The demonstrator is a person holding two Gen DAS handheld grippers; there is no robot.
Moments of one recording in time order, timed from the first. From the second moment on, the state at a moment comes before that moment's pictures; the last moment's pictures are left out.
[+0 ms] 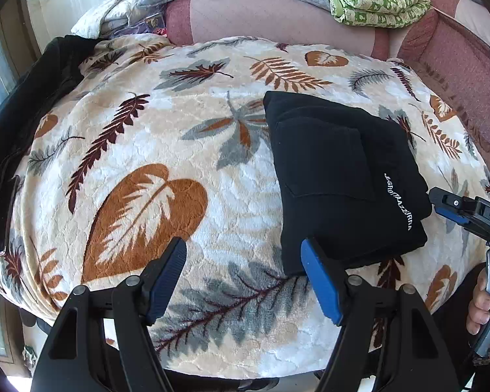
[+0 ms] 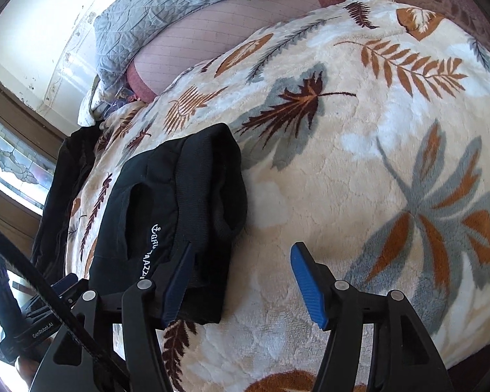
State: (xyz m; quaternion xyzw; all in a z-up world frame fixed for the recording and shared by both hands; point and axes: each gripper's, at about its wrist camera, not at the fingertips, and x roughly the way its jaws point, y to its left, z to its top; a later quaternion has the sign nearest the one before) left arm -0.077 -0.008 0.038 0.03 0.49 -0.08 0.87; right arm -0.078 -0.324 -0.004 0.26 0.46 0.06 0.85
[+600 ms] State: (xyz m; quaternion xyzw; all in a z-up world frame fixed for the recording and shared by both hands) left arm -0.107 0.004 0.051 0.01 0.48 -0.09 0.88; right arm -0.100 -0.311 0.009 0.26 0.45 0.07 0.85
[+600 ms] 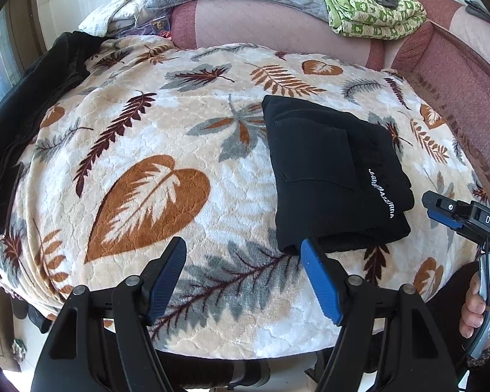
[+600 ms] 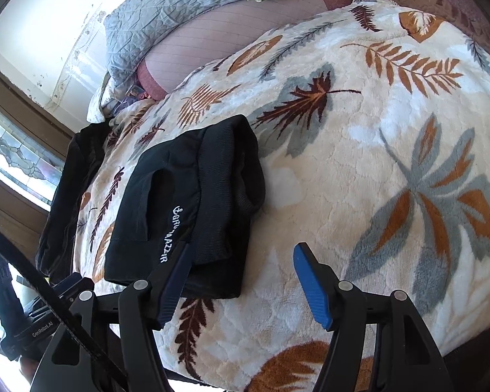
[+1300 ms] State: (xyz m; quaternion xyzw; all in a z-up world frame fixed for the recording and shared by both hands) left arm 0.003 0.027 0.018 -0.18 0.52 -0.20 0.81; right arm -0.025 -0.339 0.006 0.35 0.49 0.10 0.79
